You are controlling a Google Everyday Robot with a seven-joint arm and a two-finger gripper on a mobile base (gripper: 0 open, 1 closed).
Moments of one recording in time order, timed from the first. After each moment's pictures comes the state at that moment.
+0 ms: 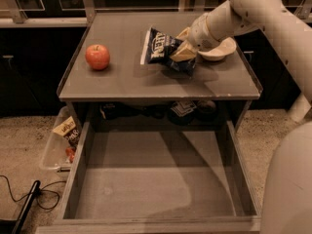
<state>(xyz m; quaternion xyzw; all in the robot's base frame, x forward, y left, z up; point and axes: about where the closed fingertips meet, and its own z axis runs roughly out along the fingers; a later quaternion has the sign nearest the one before) 0.728 -0.097 0.888 -0.62 0.67 0.10 0.39</state>
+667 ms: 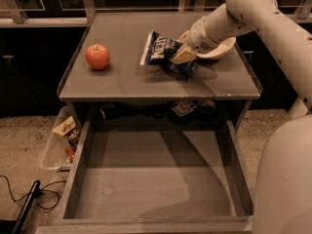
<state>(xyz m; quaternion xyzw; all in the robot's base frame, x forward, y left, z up) 0.737 -0.102 0.868 -0.61 0.69 0.10 0.37</state>
